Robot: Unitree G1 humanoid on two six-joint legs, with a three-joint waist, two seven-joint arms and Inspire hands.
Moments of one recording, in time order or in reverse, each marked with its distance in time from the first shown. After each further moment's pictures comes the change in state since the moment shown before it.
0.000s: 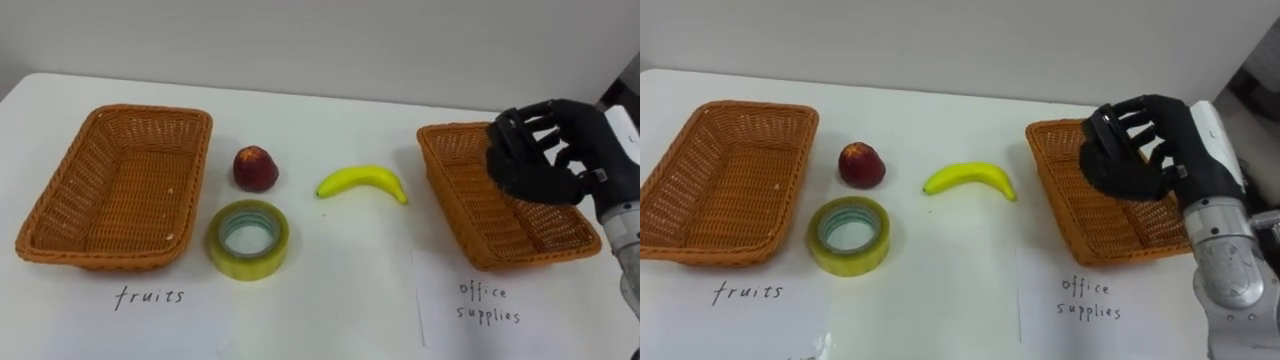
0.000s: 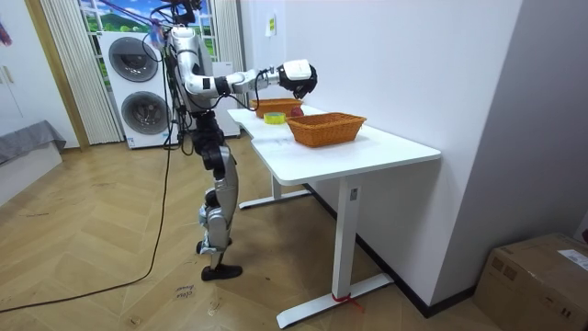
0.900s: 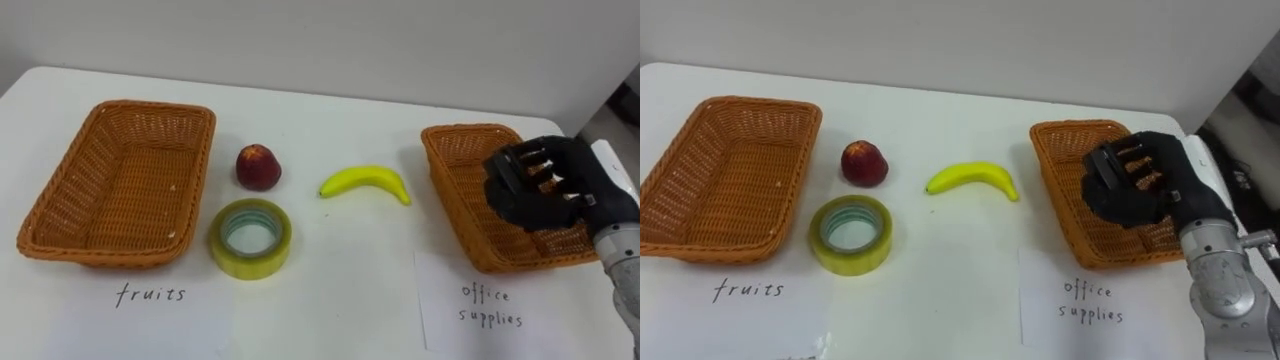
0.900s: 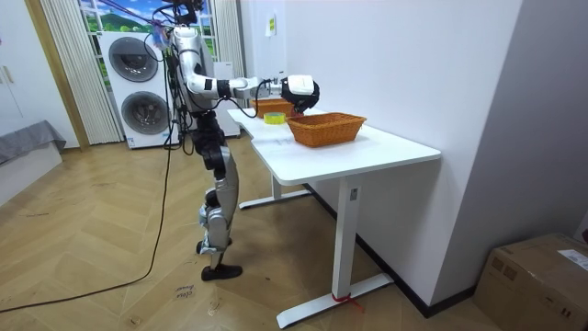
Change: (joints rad) left arm -0.007 0.000 -0.008 0.005 -0.028 0.002 -0.002; right arm 0.000 0.001 0.015 0.127 -0.006 0.008 0.022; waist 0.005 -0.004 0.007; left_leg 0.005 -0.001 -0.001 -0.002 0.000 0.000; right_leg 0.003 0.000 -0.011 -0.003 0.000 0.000
